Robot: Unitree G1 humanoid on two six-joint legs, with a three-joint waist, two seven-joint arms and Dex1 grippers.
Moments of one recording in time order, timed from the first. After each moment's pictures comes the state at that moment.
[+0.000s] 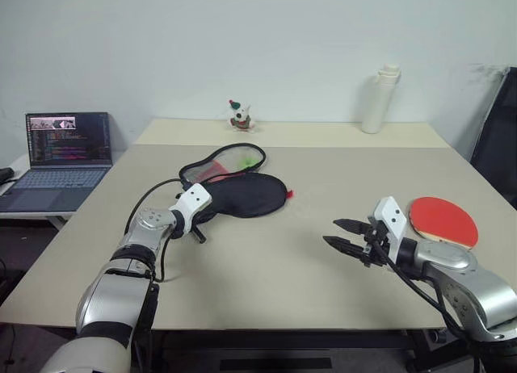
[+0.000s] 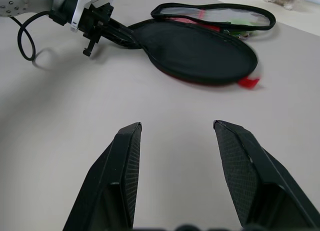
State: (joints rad) left arm -0.99 0.54 -0.06 1.30 0.14 -0.26 -0.80; right arm -0.28 -0.61 -0.01 -0.42 0.45 0.66 0.71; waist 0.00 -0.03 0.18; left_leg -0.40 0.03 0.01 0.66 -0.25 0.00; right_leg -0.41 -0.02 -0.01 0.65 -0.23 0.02
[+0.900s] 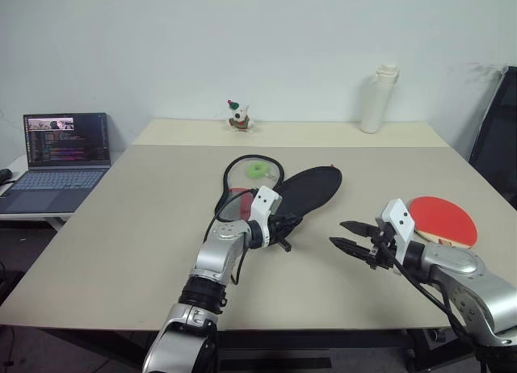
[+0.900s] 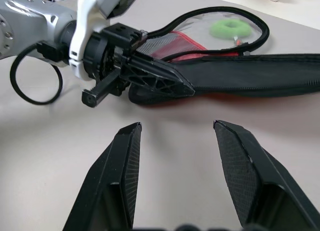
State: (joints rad) left arm -0.67 0.13 -0.06 0.34 -0.14 0.47 -0.78; right arm -0.24 -0.62 -0.04 -0.42 0.47 0.66 0.70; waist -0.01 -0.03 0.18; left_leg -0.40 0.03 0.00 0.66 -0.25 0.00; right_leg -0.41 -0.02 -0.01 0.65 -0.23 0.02
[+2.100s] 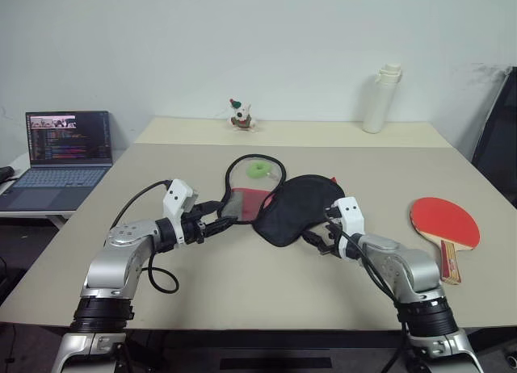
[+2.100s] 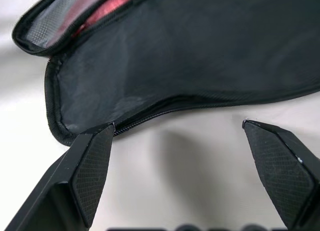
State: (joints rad) left arm -0.48 0.59 0.11 0.11 -0.33 0.45 -0.95; right arm -0.53 -0.21 0.03 -0.04 0.37 0.99 0.26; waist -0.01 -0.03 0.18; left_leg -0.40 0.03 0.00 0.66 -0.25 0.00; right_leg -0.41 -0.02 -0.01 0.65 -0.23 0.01
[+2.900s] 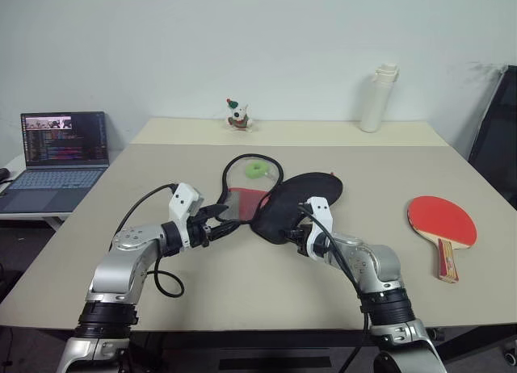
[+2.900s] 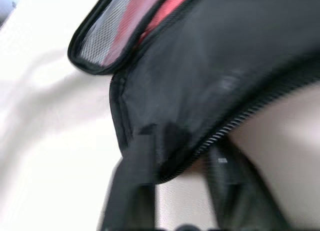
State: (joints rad) left arm -0.44 0.57 0.09 0.05 -0.34 0.45 -0.92; right arm -0.61 0.02 -0.07 0.09 0.42 1.04 0.20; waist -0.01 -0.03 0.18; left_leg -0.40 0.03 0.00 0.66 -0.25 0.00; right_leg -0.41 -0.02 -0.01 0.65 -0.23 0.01
